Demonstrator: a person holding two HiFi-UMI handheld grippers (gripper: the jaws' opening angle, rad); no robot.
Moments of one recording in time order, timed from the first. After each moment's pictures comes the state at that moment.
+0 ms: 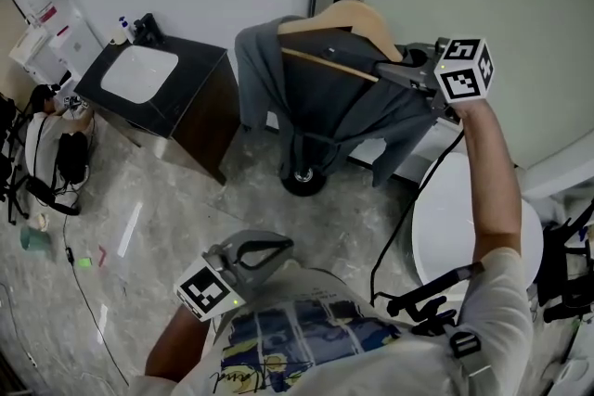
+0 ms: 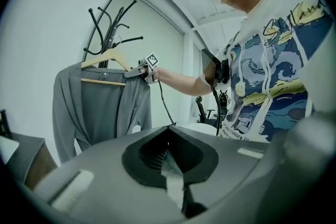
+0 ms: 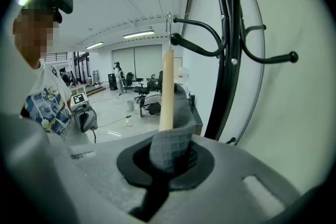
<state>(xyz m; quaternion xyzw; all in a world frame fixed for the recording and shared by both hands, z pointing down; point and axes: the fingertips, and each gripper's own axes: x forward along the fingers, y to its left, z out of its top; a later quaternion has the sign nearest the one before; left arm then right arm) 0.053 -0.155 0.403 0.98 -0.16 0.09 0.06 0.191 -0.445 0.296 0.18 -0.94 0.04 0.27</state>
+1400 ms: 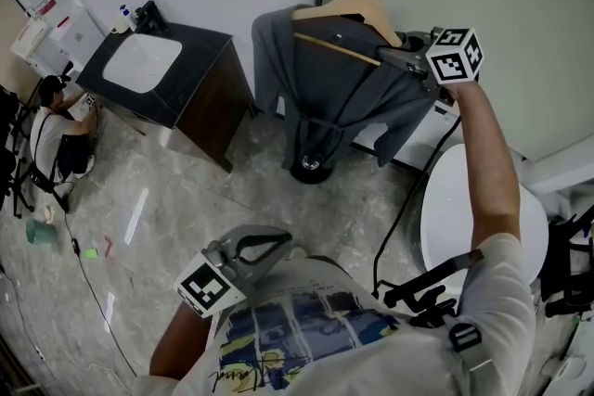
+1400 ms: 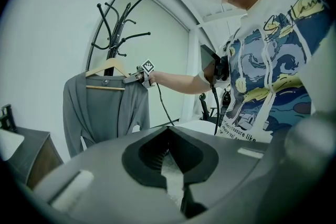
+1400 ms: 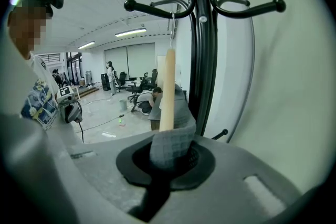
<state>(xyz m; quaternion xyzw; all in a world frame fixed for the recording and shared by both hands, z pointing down) 0.036 -0.161 0.417 0.98 -0.18 0.11 0.07 0.203 -0.507 0.355 0.21 -0.94 0.05 0.28</state>
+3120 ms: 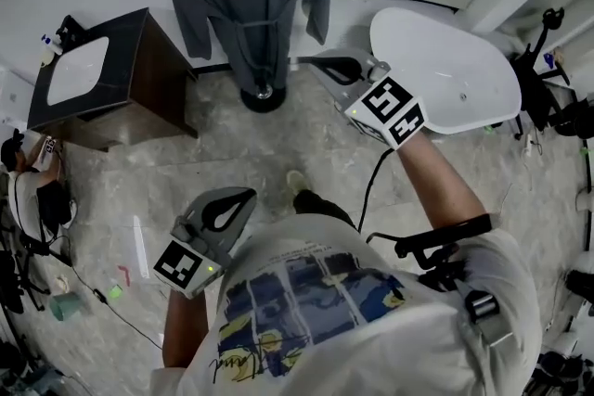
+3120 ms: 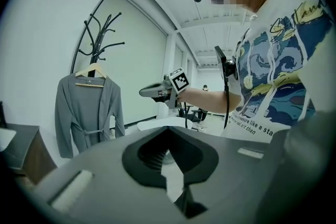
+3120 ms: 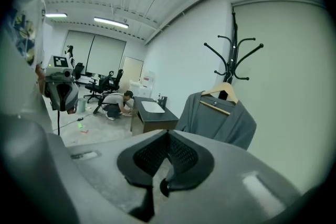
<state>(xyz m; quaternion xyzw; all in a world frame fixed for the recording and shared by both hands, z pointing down) -0.071 0.008 0.413 0.99 -0.07 0.09 0.06 0.094 -0.138 0.387 0.48 -0.84 -0.04 0.24</state>
